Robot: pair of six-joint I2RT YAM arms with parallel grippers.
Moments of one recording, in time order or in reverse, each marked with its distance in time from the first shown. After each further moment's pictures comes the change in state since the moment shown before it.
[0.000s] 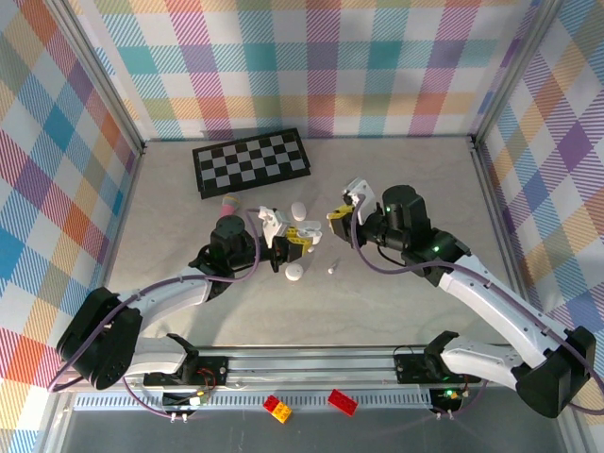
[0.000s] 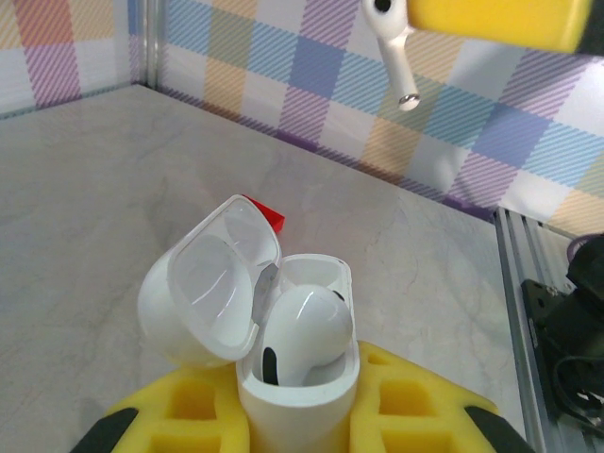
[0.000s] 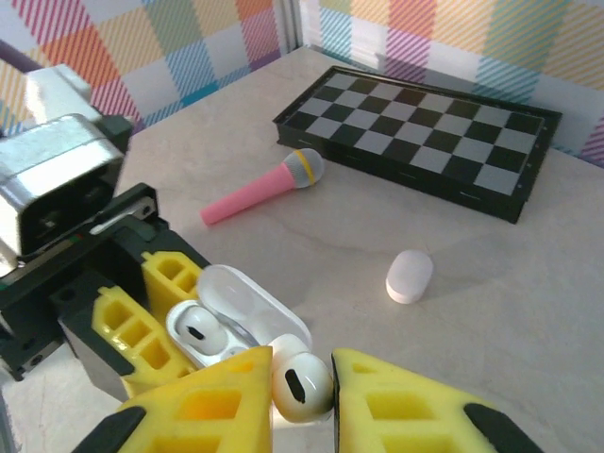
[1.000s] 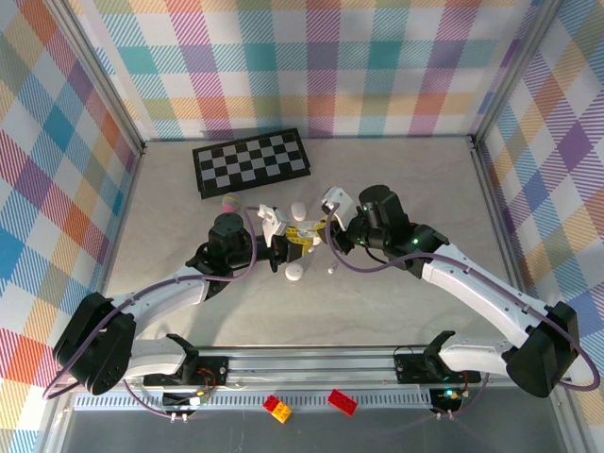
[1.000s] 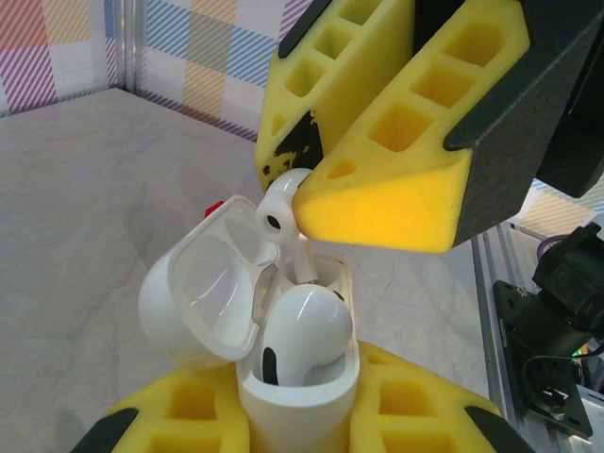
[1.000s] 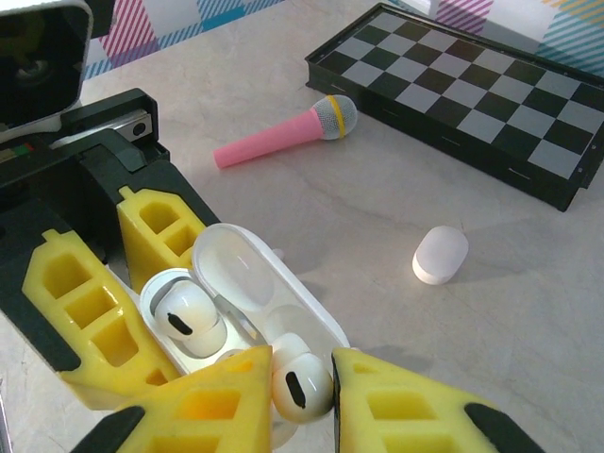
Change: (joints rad) left arm 0.000 -0.029 0.023 -0.039 0.038 -0.019; right arm 0.060 0.117 0.027 -0.032 -0.002 -0.106
